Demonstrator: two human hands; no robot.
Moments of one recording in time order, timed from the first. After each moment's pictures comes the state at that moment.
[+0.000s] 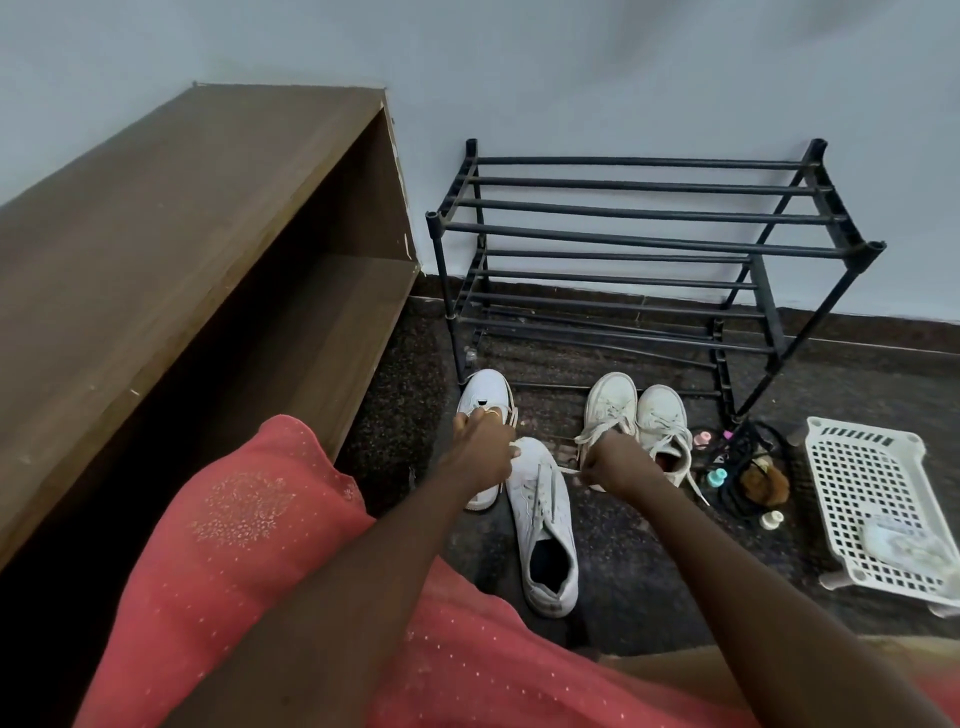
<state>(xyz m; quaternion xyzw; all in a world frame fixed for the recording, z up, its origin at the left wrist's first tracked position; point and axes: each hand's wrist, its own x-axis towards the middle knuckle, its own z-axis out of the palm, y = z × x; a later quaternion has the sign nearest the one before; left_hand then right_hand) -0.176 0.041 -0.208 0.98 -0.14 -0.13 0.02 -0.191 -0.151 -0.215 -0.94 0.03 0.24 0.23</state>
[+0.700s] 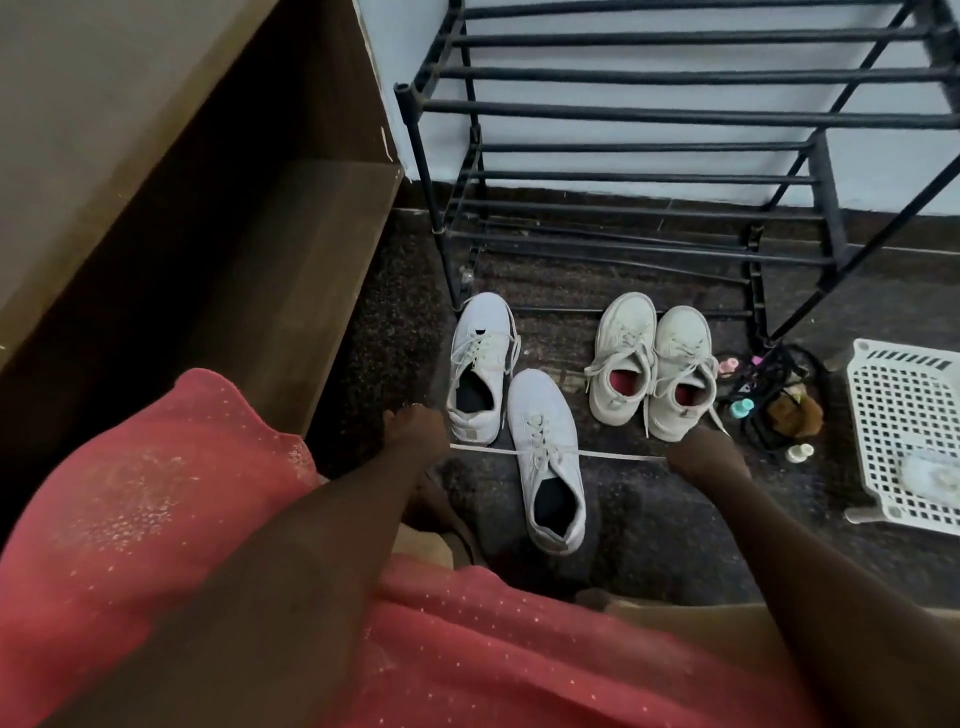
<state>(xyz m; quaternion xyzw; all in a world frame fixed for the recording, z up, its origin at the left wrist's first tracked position) -0.177 0.100 -0.302 0.96 0.02 -0.27 -0.07 -0.211 -0.222 -0.306 -0.91 0.25 0.28 0.16</state>
